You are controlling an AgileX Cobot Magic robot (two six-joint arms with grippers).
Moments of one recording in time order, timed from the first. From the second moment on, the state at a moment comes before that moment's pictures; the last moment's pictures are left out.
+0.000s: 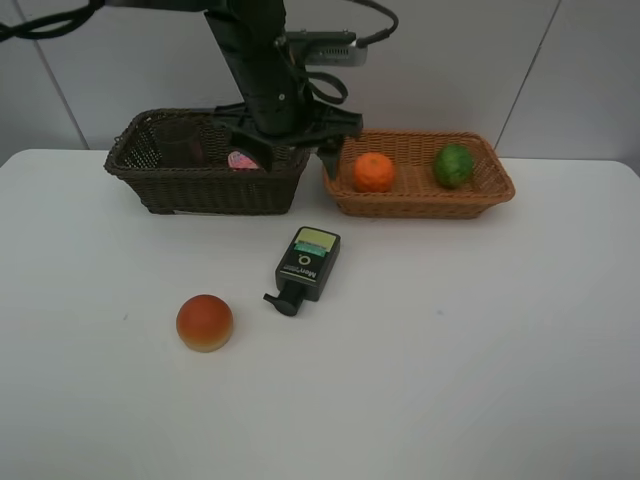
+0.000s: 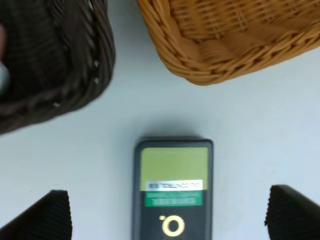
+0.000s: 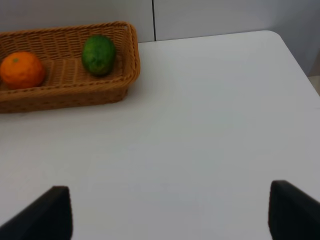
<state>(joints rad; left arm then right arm) -0.63 2.07 -1.69 0.03 0.84 -0.41 -0.08 0.00 -0.52 -0.08 1.06 0.09</state>
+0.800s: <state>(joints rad) -0.69 2.19 -1.69 0.09 0.82 -0.47 -0.08 0.00 -0.52 -0.08 1.06 0.09</state>
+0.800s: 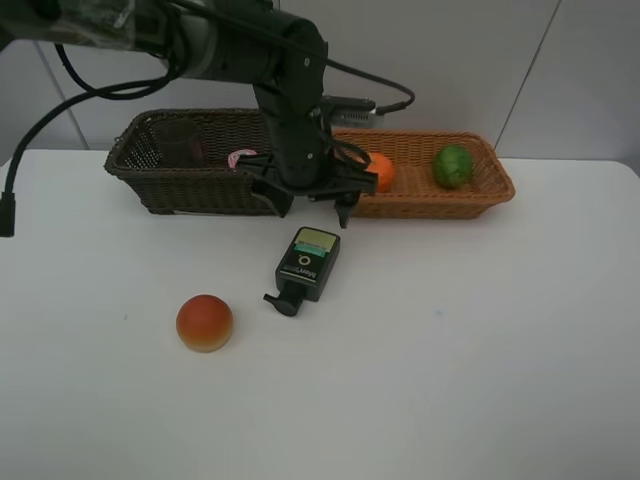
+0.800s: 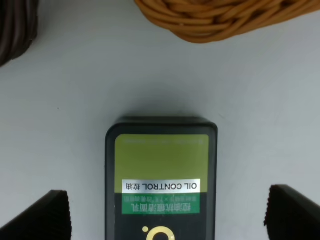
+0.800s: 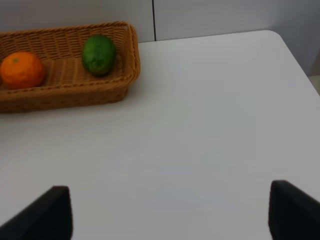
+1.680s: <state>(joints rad) -0.69 2.27 -1.69 0.08 0.84 -0.35 -0.08 0.00 -0.52 -0.08 1.06 0.09</state>
